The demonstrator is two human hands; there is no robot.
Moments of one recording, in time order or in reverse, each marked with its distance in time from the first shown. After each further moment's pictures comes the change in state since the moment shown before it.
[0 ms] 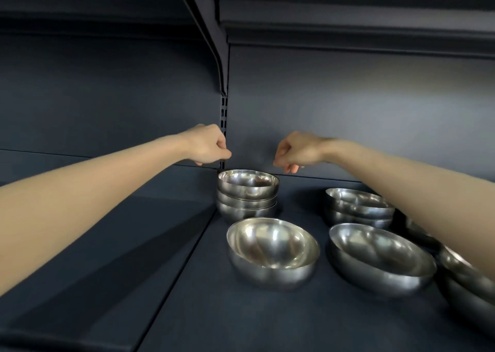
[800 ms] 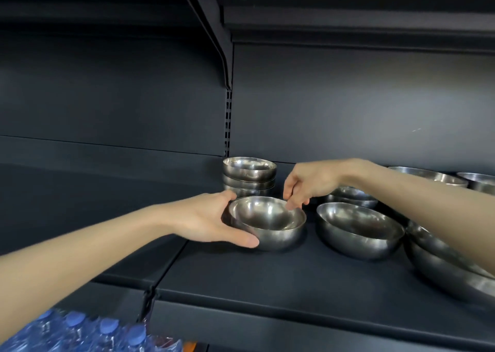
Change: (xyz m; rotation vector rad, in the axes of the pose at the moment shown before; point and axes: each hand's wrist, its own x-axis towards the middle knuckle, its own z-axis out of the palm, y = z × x) left_hand -0.143 0.020 0.050 -0.156 -0.384 0.036; right_hand -0.085 0.001 0.027 -0.086 -0.343 -0.091
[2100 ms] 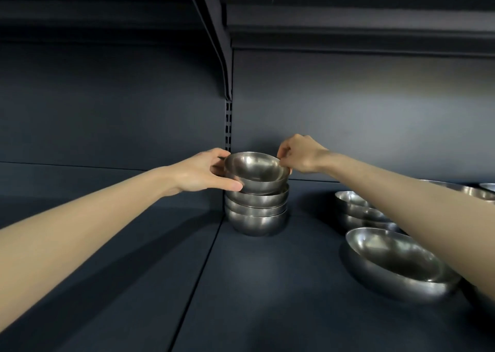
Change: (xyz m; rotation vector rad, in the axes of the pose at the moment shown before) left_hand 0.107 -0.060 -0.079 -0.380 0.181 0.140; right_hand 0.089 0.002 -0.042 0.098 0.597 0.146
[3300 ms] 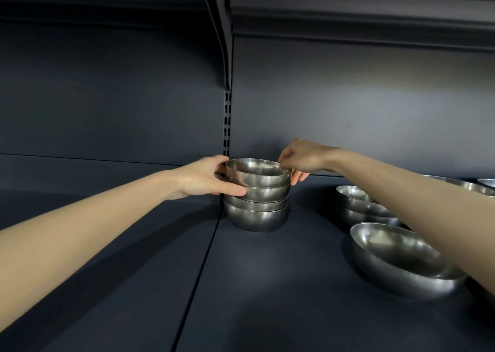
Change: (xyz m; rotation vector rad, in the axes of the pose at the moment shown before) left_hand 0.007 -0.016 0.017 -0.182 -0.083 0.018; right_hand 0.002 0.007 0.008 0.145 -0.281 0.100
